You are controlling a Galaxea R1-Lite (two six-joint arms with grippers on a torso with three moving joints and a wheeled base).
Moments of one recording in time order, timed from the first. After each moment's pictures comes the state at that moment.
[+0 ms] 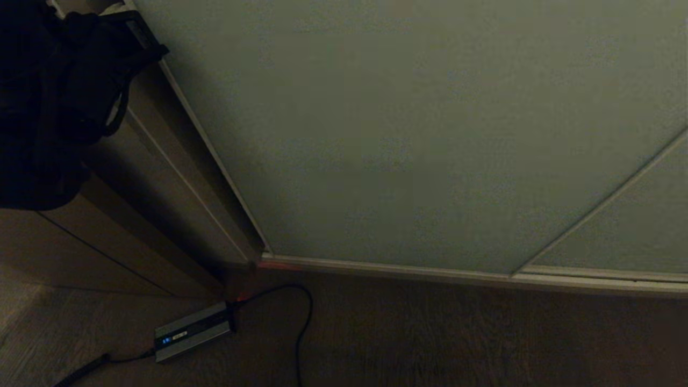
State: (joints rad) left arm -0.12 1.71 -1.30 -1.03 0.23 0.03; right arm -0.01 0.00 0.00 0.00 0.01 -0.02
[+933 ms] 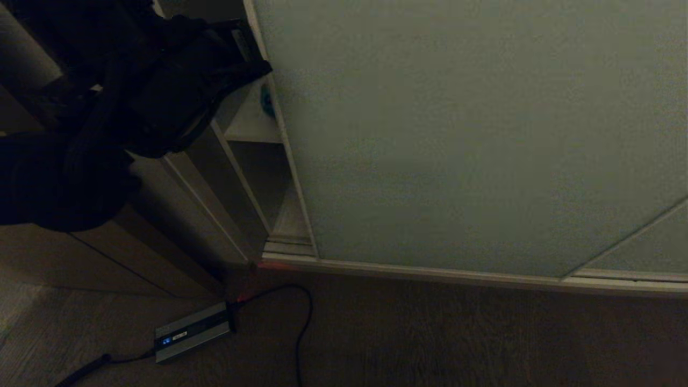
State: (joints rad) left arm -0.47 1.67 -1.30 -0.85 0.22 0.02; right arm -0.01 0.00 0.00 0.00 0.01 -0.02
